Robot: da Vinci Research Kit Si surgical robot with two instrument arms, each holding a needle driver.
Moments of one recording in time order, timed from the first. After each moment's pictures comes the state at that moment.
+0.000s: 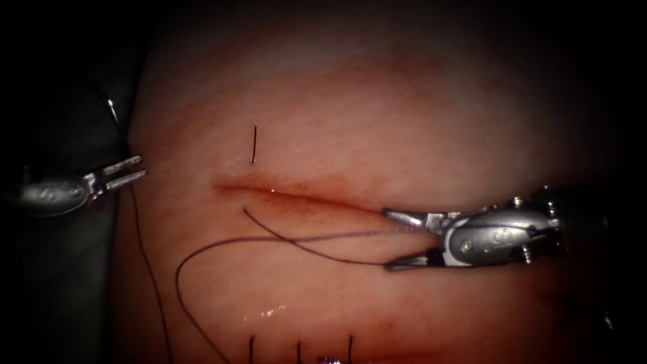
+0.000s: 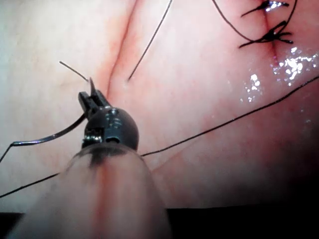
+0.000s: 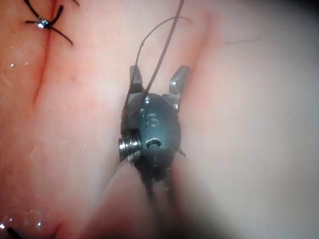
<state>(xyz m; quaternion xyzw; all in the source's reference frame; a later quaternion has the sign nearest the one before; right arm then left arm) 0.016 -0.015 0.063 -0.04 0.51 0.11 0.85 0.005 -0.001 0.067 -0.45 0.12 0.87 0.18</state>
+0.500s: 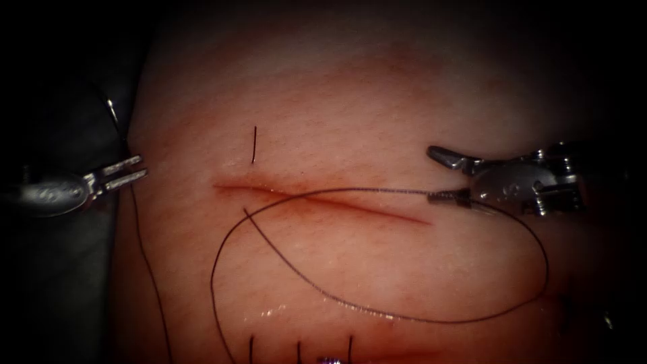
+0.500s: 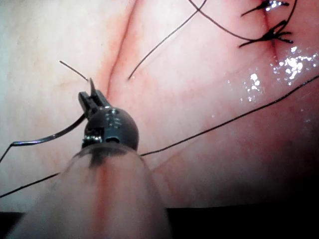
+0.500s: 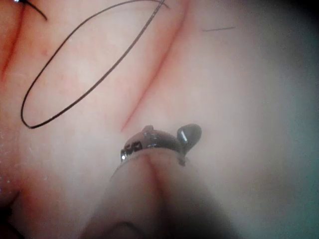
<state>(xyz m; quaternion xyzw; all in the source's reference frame) 0.011 -0.010 0.066 -0.18 0.39 0.05 0.90 0.005 -0.001 0.067 -0.45 0.12 0.87 0.18</state>
